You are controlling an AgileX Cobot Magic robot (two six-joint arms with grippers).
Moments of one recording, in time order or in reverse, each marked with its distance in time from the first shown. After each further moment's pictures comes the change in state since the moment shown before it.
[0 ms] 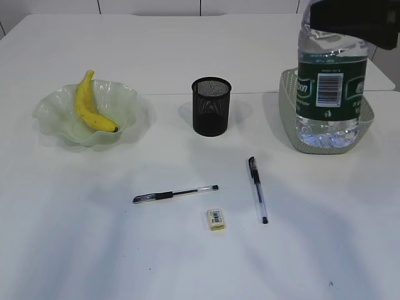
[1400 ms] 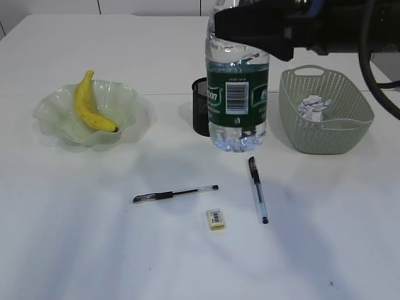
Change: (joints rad) left arm 0.000 0.002 0.019 0.004 -0.238 0.000; right arm 0.202 0.204 -0.032 0.366 0.032 -0.338
